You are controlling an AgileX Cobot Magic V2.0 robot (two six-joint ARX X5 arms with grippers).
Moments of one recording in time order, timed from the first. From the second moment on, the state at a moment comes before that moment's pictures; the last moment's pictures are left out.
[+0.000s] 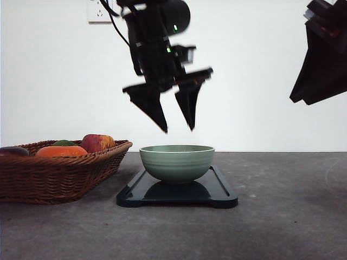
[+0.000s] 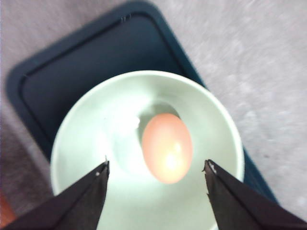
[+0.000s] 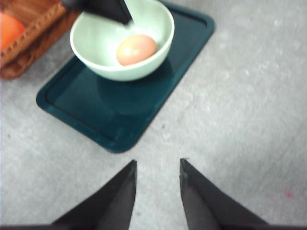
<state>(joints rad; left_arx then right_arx) -0.64 2.01 1.81 -0.79 0.02 -0.07 0.45 0.88 0.63 -0.41 -0.13 0.05</state>
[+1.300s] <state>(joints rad) -0.50 0.89 0.65 -0.49 0.03 -0.26 0.45 0.88 0.63 -0.41 -0.13 0.05</state>
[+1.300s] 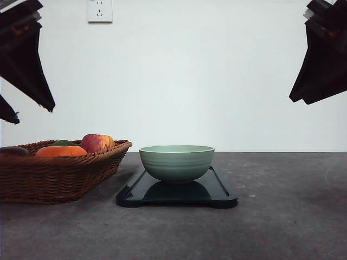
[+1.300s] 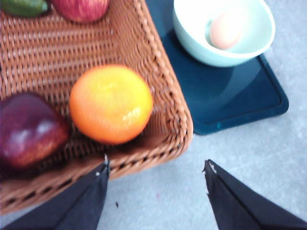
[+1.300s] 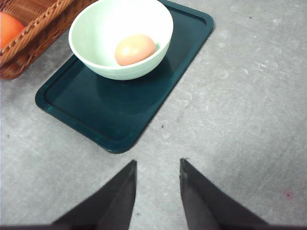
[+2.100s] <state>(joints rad) -0.48 0.85 0.64 -0.47 0.02 -0.19 0.45 0.88 0.63 -0.40 -0.13 0.05</state>
